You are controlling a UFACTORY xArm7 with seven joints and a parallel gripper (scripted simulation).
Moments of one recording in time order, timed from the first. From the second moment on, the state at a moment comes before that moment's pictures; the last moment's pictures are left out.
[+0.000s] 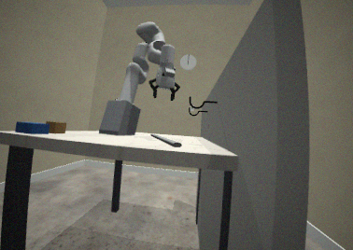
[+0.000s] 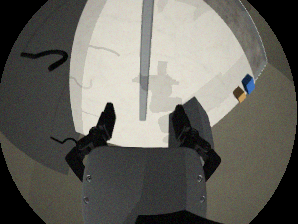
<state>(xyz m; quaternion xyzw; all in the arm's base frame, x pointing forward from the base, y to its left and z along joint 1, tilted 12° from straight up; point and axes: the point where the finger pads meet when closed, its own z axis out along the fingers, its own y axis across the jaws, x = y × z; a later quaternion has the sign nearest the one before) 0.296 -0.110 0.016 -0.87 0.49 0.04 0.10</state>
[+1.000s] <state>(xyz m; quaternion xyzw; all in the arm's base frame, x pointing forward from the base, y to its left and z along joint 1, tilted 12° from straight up) 0.297 -0.101 -0.027 -0.87 0.49 0.04 0.10</state>
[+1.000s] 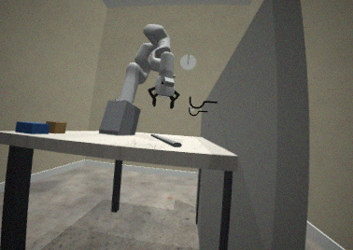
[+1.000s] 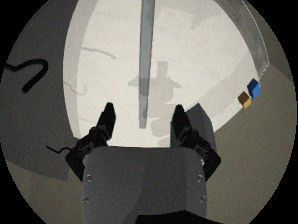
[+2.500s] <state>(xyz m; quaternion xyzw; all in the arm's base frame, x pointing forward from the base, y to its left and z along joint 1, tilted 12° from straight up) 0.299 -0.090 -0.077 -0.87 0.49 0.04 0.10</state>
